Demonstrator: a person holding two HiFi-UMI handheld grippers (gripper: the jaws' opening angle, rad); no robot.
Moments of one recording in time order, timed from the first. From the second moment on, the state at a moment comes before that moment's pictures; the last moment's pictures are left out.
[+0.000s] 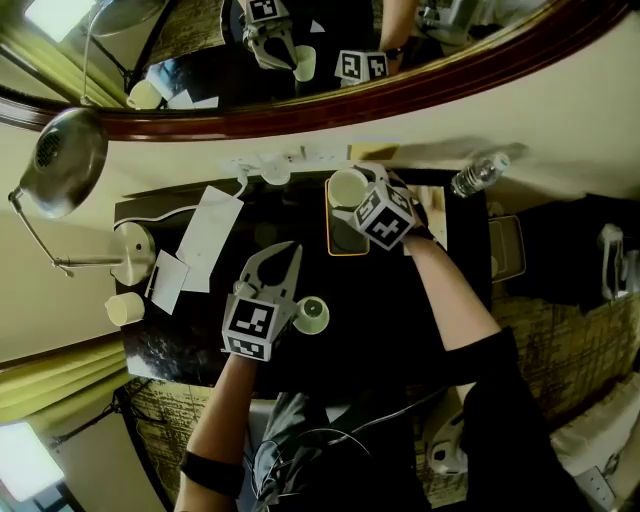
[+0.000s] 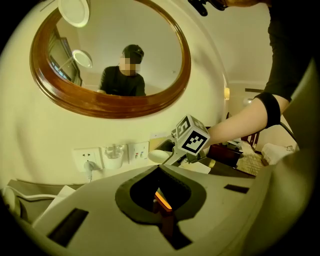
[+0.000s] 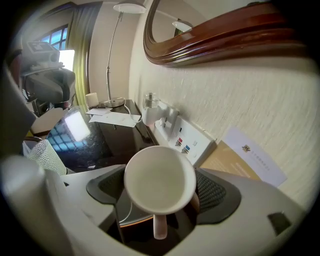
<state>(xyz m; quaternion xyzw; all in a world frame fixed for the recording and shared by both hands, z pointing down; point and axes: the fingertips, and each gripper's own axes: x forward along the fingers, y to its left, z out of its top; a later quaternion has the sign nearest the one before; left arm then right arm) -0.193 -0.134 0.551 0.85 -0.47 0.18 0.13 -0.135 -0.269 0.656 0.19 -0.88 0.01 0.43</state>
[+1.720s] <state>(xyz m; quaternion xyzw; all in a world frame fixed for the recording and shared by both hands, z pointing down) -0.226 -0.028 0.454 0.83 -0.52 0.12 0.15 0.041 -0.056 0.482 0.42 -0.87 0.12 0.24</state>
